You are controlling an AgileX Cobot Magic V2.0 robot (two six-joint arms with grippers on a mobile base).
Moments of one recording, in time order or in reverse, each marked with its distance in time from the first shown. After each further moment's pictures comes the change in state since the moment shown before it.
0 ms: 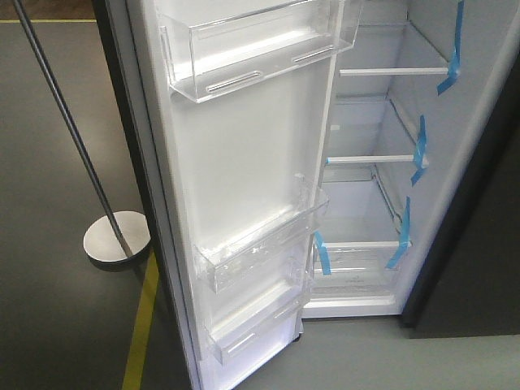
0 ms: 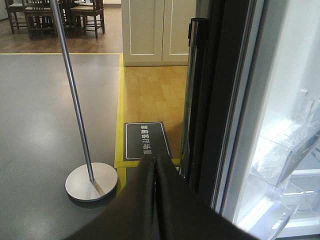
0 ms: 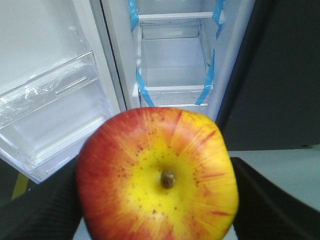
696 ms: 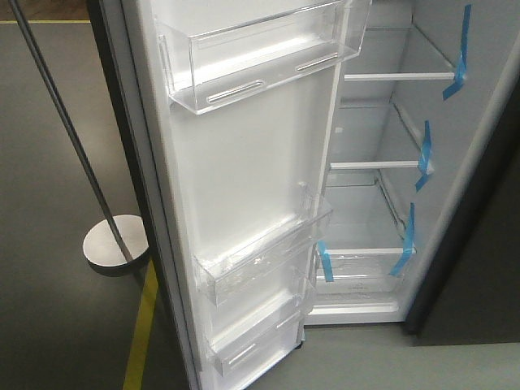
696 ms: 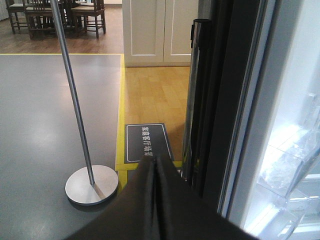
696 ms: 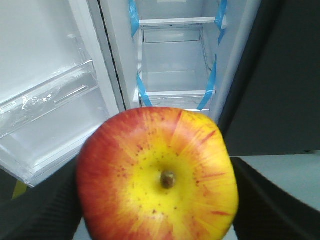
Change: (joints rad) left arm 0.000 0.000 0.000 0.000 0.000 0.000; right arm 0.000 0.000 0.000 0.000 0.000 0.000
